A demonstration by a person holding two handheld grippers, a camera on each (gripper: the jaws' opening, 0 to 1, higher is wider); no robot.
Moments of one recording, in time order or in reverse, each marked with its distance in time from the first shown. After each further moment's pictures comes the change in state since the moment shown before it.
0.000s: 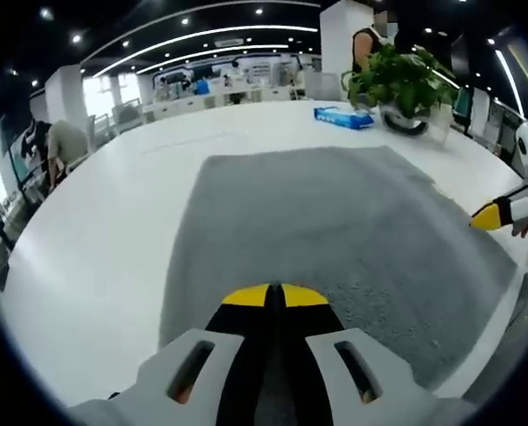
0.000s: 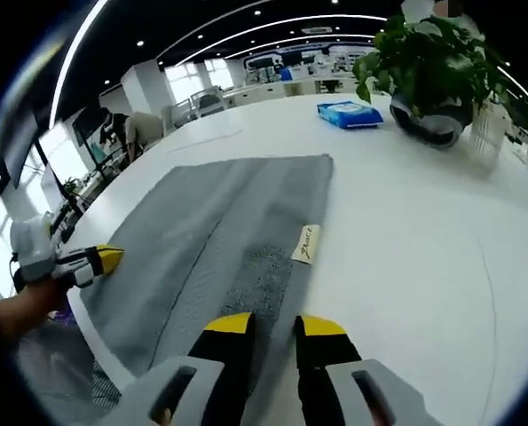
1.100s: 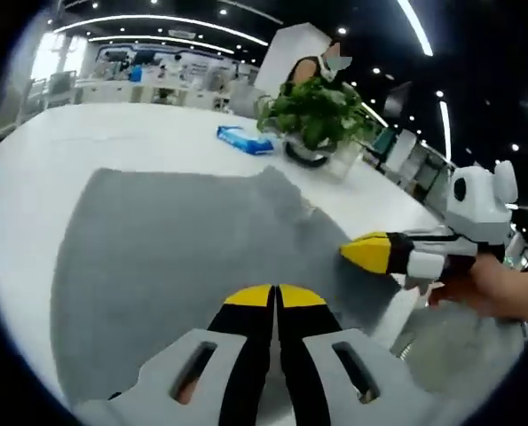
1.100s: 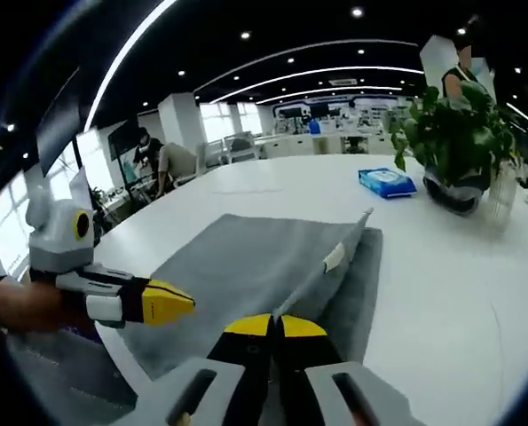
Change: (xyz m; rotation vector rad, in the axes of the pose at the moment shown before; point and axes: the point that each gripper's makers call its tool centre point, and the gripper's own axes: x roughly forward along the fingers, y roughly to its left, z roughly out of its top) left arm -0.045 -0.133 0.041 -0.158 -0.020 -0.590; right arm -0.022 0.083 0.041 -0.159 -0.264 0.095
